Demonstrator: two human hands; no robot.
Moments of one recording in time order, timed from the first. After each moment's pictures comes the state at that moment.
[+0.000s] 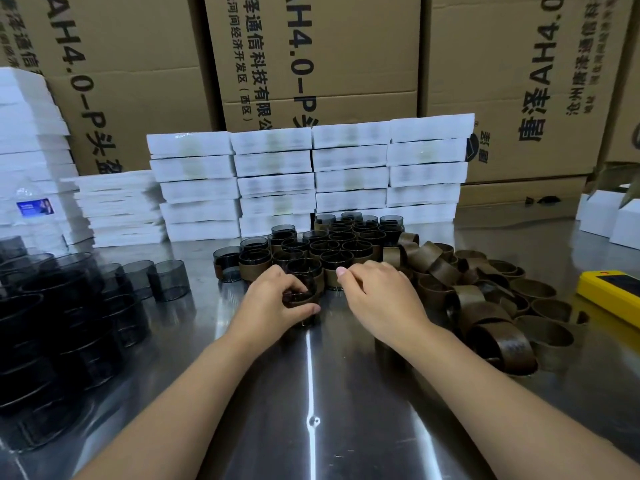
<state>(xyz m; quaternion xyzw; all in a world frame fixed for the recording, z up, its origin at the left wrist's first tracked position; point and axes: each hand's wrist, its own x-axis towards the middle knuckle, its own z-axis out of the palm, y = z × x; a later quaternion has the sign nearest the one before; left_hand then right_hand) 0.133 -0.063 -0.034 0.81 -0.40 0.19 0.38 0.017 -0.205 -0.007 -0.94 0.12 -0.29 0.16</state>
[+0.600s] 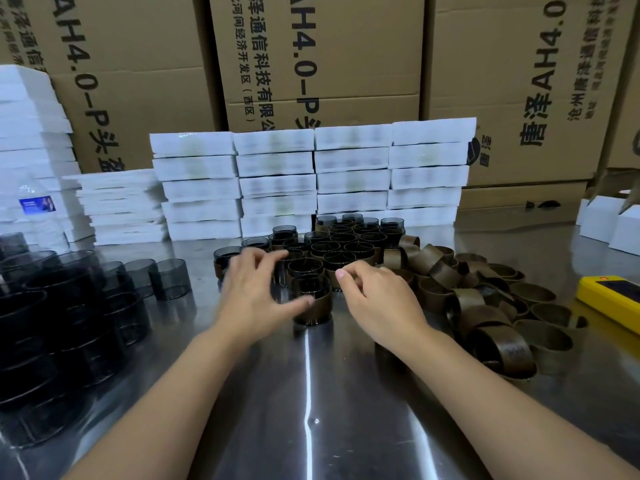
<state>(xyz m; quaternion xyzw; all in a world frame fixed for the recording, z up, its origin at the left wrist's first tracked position) 0.138 -0.048 -0.022 0.86 -0.33 0.24 0.29 0.016 -0.204 -0.010 -0.92 0.11 -0.29 0.22</state>
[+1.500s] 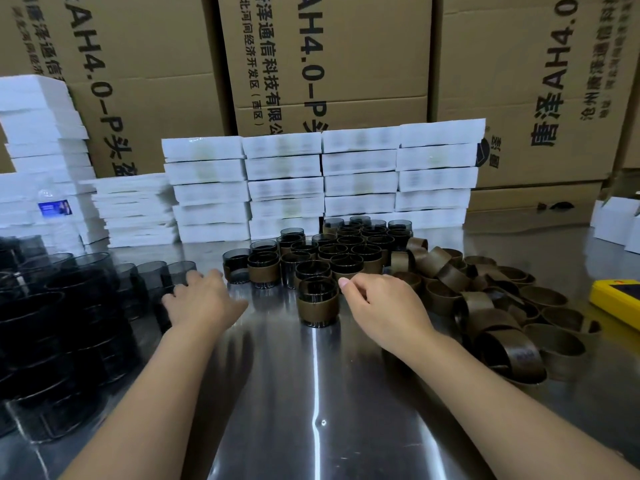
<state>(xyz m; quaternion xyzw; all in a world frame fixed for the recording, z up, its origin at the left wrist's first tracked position) 0.162 -0.008 -0.006 0.98 -0.05 0.14 0.09 0.019 -0.206 -0.015 -0.93 0.08 -0.32 0.17</state>
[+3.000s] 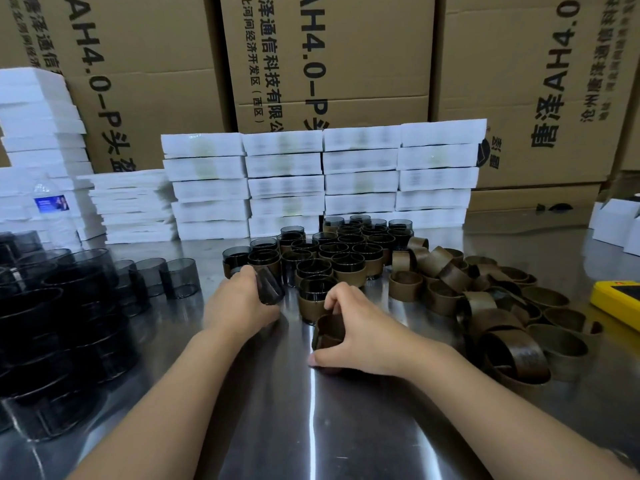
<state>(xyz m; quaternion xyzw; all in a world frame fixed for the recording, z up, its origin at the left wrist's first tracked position) 0.161 -0.034 -0.027 0.94 -0.18 0.17 0.22 0.020 -0.189 -0.027 -0.96 0.00 -0.13 0.26</state>
